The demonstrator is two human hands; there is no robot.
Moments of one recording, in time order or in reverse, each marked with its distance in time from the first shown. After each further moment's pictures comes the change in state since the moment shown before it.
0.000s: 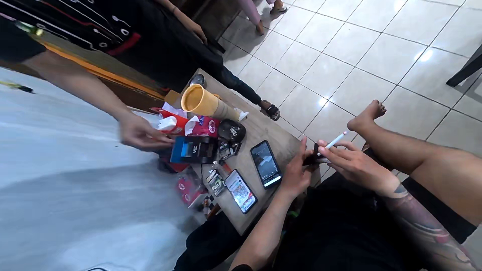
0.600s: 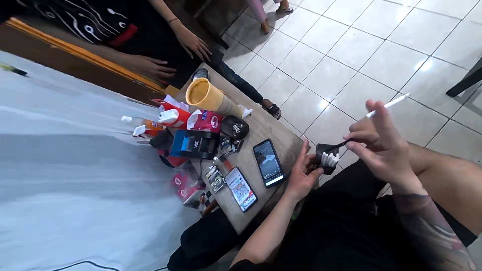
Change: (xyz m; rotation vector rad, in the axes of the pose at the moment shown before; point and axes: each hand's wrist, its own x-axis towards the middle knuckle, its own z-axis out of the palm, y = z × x) left_hand -0.006 -0.012 0.019 -0.734 -0.001 -0.118; right_hand 0.032 -0.010 -0.049 0.579 0.399 0.317
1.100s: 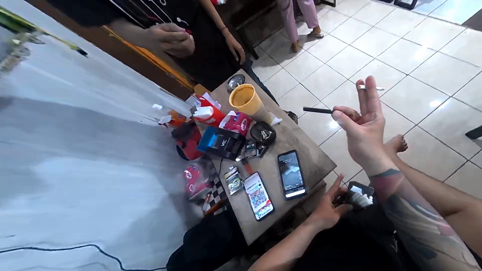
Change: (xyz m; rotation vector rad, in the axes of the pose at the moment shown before) left_hand -0.029 -0.017 0.006 0.009 -0.083 -0.188; right_hand 0.123 -0.002 0.116 0.402 0.156 0.150
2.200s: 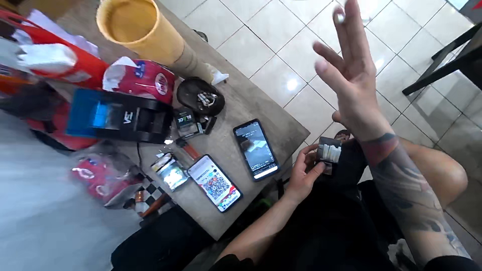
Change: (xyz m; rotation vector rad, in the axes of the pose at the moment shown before) left_hand 0.004 -0.011 -0.002 -0.339 0.118 0.083; right_hand 0.016 0.016 -0.025 -0.306 -0.176 -0.087
